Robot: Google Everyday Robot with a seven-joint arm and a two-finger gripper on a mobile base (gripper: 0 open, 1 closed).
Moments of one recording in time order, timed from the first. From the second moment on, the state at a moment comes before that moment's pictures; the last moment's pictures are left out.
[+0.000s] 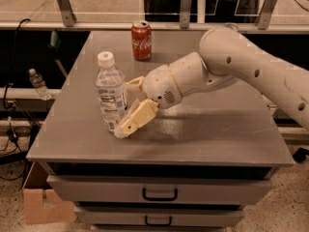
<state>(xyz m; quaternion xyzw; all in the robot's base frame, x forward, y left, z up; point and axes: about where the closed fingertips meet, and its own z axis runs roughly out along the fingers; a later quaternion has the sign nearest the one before) 0.488 0.076 0.869 -0.61 0.59 0.41 0.33</state>
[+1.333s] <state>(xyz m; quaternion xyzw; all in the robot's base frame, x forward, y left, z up) 0.542 0.008 0.918 -0.57 0.62 0.35 0.41</state>
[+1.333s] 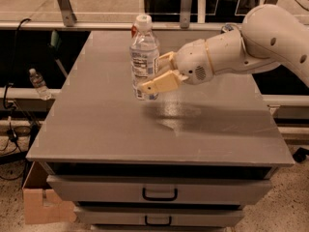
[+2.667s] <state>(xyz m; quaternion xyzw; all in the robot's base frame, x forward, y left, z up) 0.554 -0.080 0.955 -0.52 0.66 0.26 0.47</state>
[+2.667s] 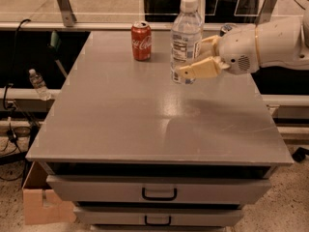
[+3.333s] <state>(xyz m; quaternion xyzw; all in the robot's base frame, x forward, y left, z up) 0.589 -0.163 0.983 -0.49 0.68 0.20 0.51</state>
